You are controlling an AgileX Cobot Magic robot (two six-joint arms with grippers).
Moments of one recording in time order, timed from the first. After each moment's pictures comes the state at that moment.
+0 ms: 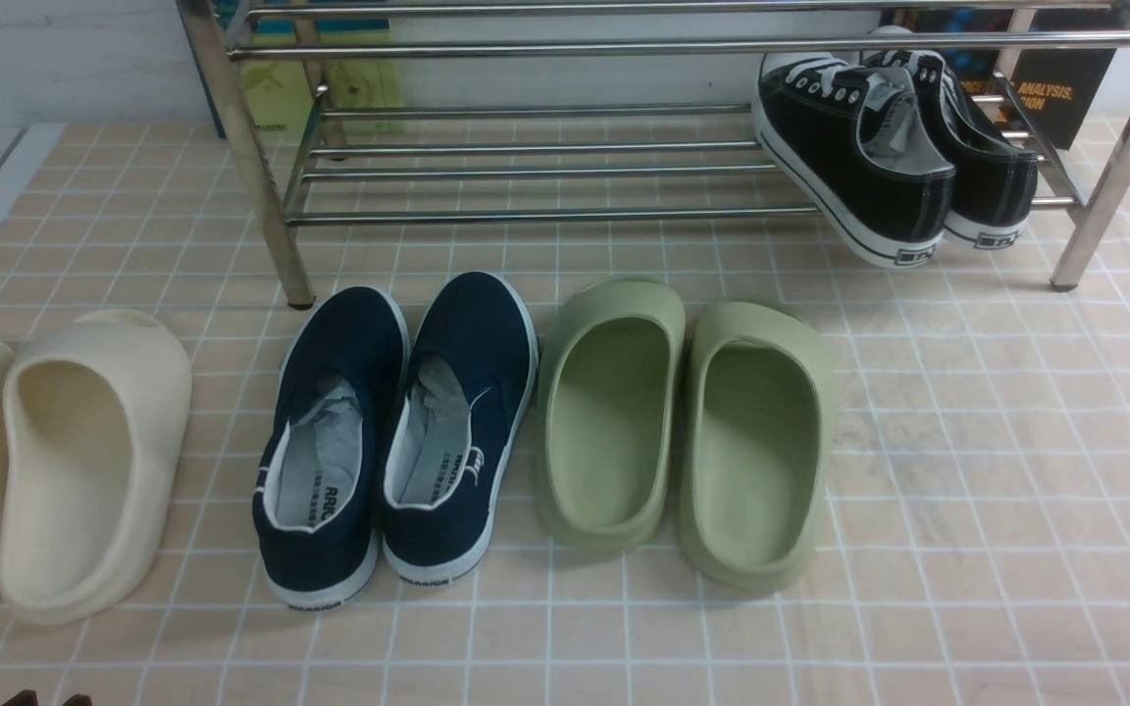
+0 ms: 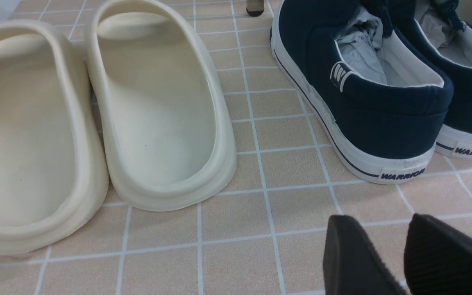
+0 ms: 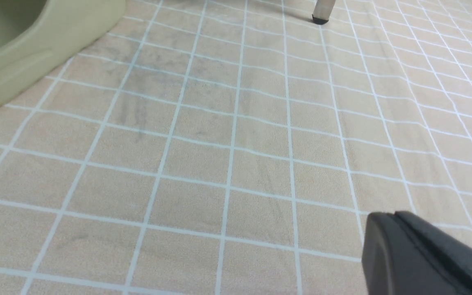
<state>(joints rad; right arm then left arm) -0.11 0.02 0.01 0.12 0.38 -0.30 -0.11 -0.01 0.02 -0.03 0.38 0.07</state>
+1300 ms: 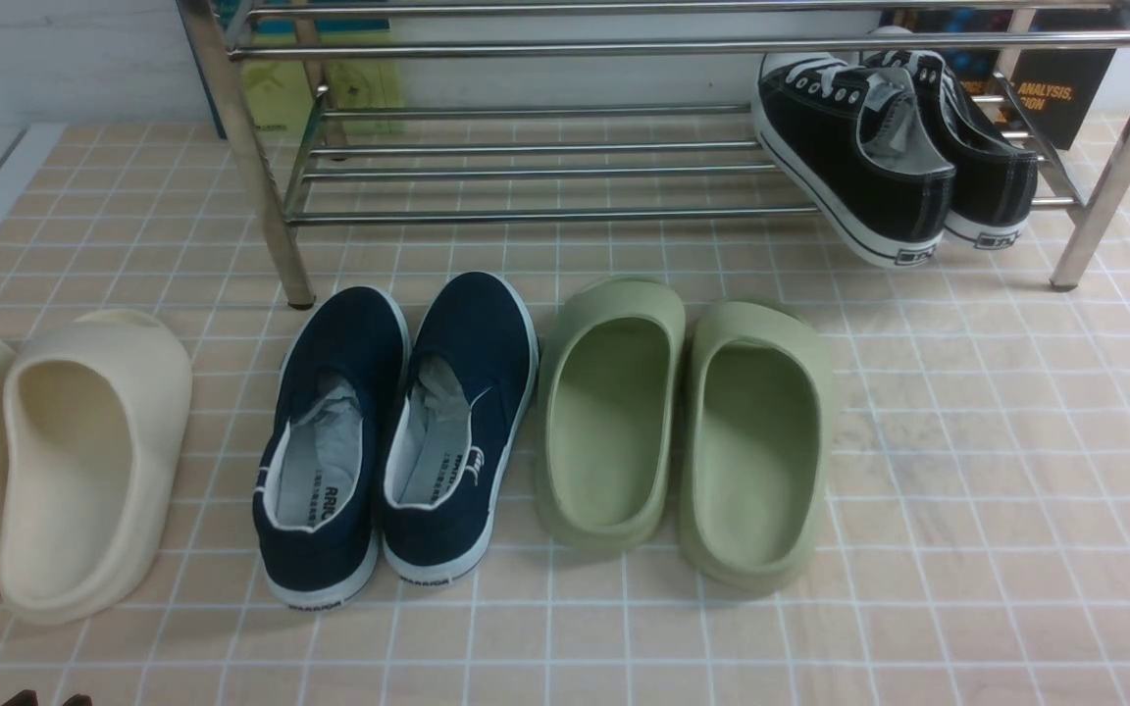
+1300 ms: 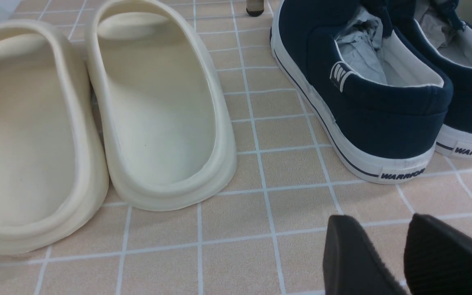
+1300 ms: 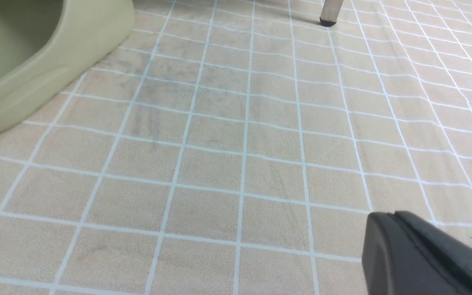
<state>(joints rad) -0.11 0.02 0.01 0.18 0.38 -0.30 -0.11 -0.01 0.02 -0.03 0.38 0.07</state>
